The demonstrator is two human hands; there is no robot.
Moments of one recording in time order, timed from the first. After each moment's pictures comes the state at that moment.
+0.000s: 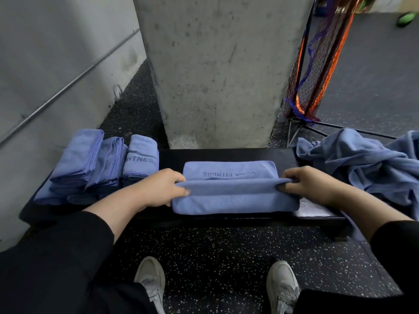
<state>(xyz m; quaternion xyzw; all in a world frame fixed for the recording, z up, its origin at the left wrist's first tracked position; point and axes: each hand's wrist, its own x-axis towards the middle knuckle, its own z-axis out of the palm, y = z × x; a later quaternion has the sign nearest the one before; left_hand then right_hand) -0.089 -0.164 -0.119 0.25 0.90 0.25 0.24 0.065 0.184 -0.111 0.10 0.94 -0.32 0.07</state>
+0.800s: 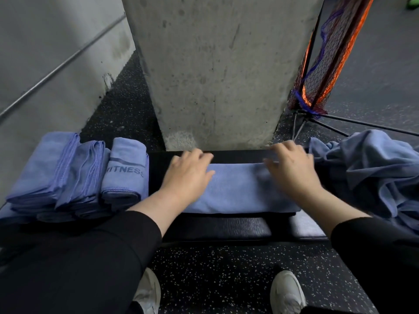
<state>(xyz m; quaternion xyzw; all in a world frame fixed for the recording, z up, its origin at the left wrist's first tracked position) -0.131 -0.072 -0.165 0.35 0.93 0.04 -0.08 -0.029 0.171 -0.167 0.19 0.96 -0.06 -0.17</state>
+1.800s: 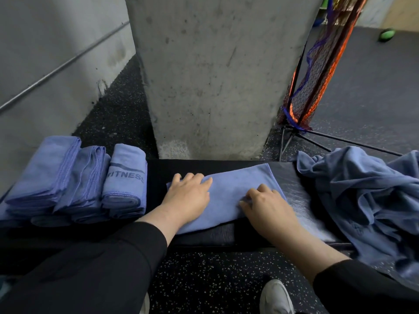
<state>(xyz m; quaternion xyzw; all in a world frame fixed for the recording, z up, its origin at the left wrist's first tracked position) -0.116 -0.076 -0.186 0.39 0.92 -0.01 0.01 0.013 0.103 -0.174 0.20 0.98 -0.05 -0.01</state>
